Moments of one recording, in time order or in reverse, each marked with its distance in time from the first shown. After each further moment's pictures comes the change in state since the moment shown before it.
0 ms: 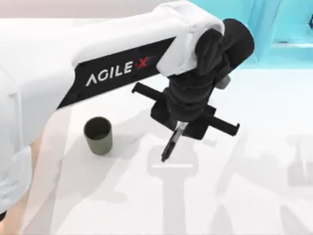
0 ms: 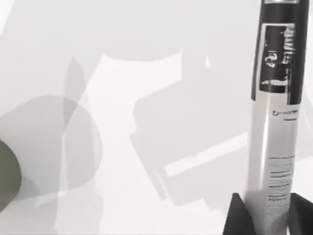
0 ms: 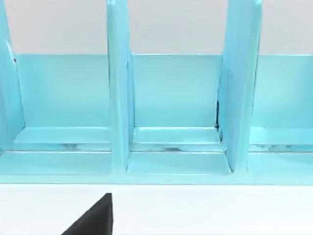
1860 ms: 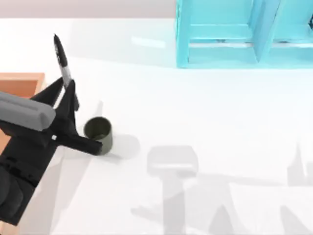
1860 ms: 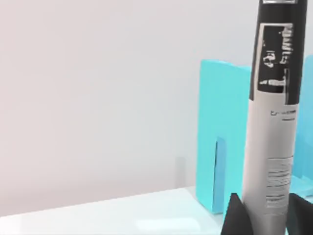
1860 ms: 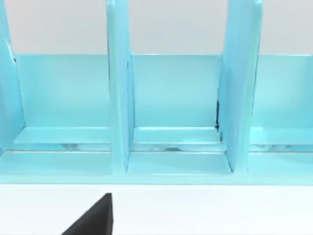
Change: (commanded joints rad) left arm 0.313 -1.012 -1.687 2.277 -0.025 0.399; right arm 0.000 0.000 0.000 0.000 0.000 0.000
